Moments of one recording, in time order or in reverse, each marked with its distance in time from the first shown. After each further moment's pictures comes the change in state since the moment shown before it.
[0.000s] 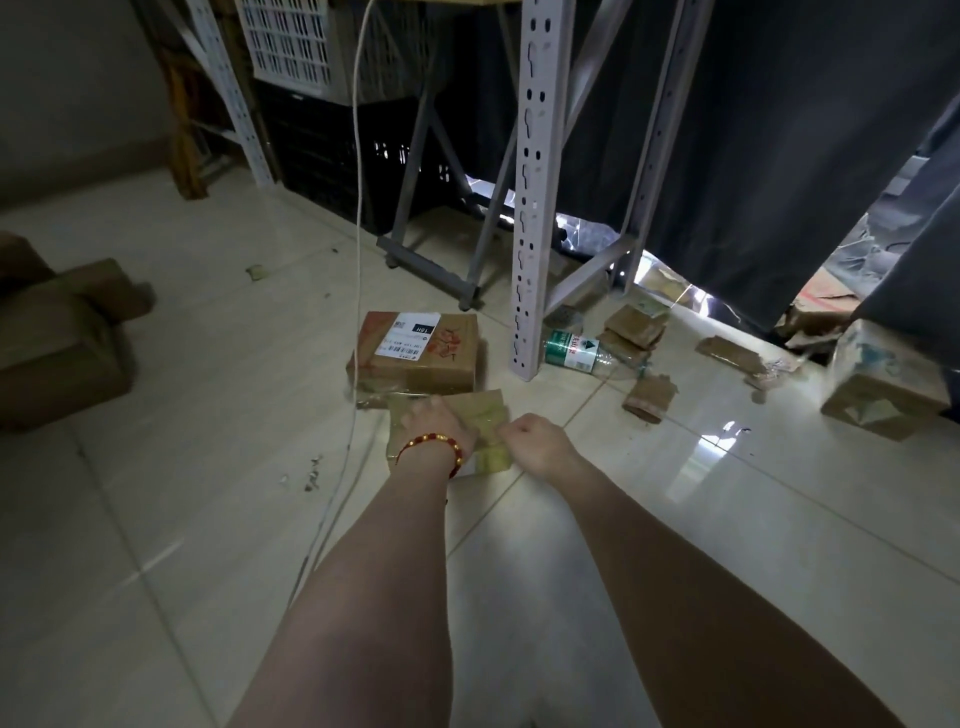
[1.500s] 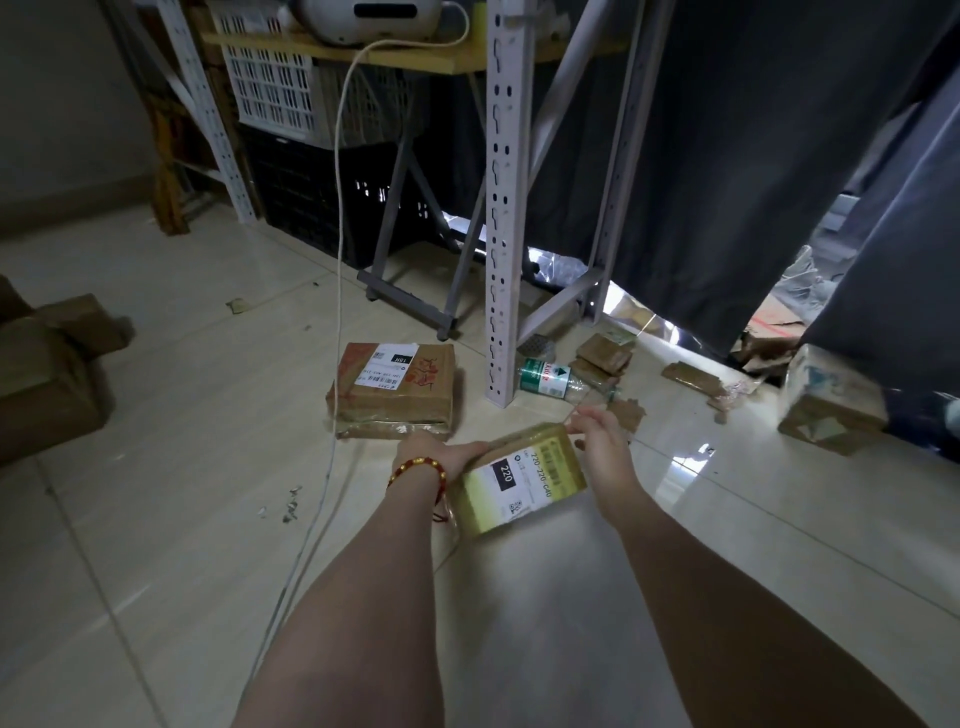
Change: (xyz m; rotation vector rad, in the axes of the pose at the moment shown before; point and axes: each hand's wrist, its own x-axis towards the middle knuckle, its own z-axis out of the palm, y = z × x) left_hand -0.005 0.011 0.004 -0.486 -0.085 -0.117; right_hand -0.018 0.047 -0.057 0.771 0.363 -0.037
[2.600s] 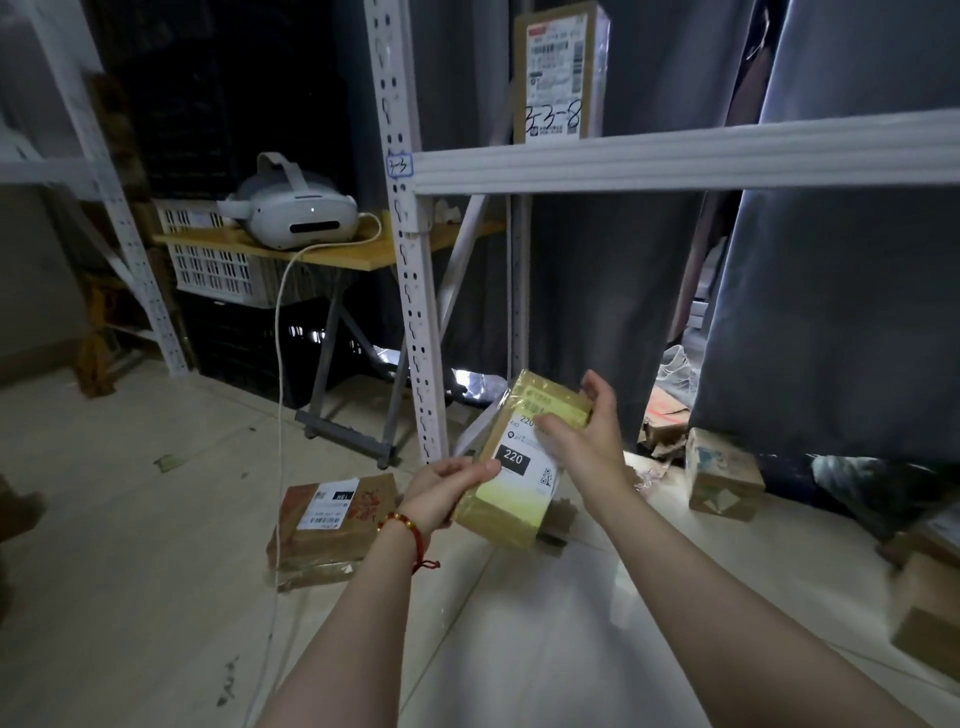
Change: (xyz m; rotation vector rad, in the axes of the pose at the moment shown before) left_hand -0.094 0.111 -0.036 -0.522 -0.371 0.461; right_hand -0.055 -0.151 -0.057 0.043 0.116 -0.497
